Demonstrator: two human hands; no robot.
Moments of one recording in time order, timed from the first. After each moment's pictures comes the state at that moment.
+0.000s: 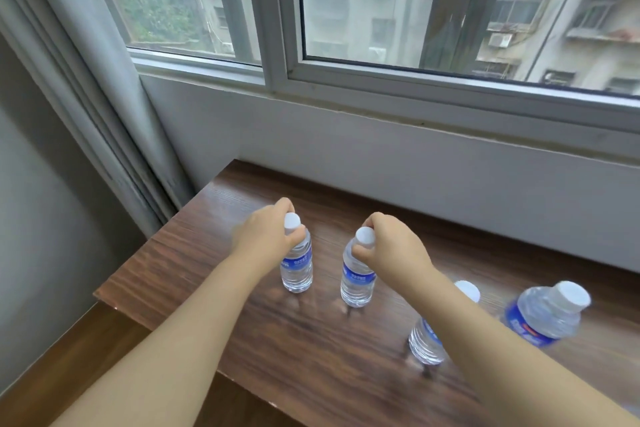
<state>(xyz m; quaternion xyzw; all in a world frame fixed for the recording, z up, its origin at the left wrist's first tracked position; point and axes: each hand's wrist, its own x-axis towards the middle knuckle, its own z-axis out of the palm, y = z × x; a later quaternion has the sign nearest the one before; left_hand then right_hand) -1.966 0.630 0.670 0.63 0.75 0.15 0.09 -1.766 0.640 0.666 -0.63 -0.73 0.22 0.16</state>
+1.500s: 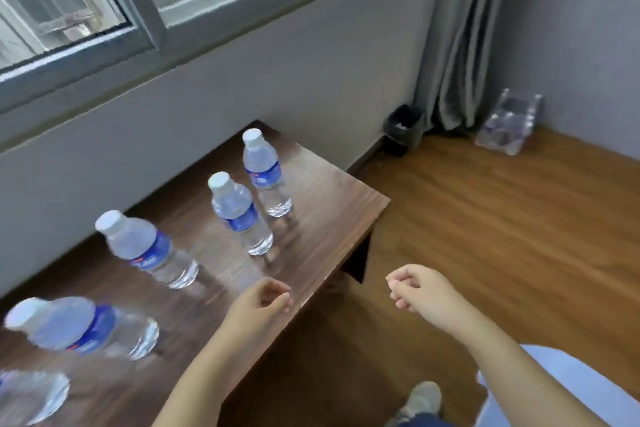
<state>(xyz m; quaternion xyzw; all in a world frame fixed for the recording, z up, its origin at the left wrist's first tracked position) -1.635 0.418 0.584 0.76 0.37 -0.05 0.53 -1.479 0.188 0.556 -0.82 -0.07 0.36 0.43</state>
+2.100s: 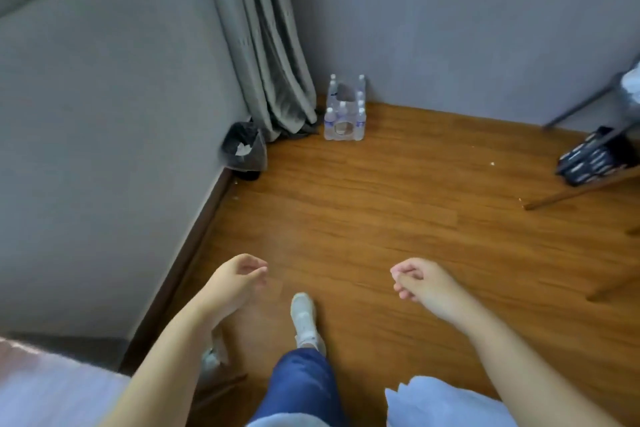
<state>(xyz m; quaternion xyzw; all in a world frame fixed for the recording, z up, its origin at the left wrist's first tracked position) -1.150 0.252 0.534 0.83 0.19 -0.23 0.48 -1.163 -0.062 0.523 -0.81 0.18 0.27 0.48</state>
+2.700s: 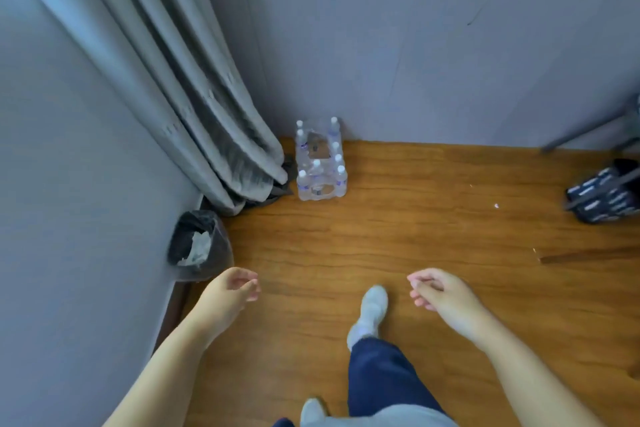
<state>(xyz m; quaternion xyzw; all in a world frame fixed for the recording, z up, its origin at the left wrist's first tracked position) -0.662 0.207 0.515 0.84 0.14 -0.29 0.44 -0.732 -0.133 0.506 -0.78 0.27 0.21 0.52</state>
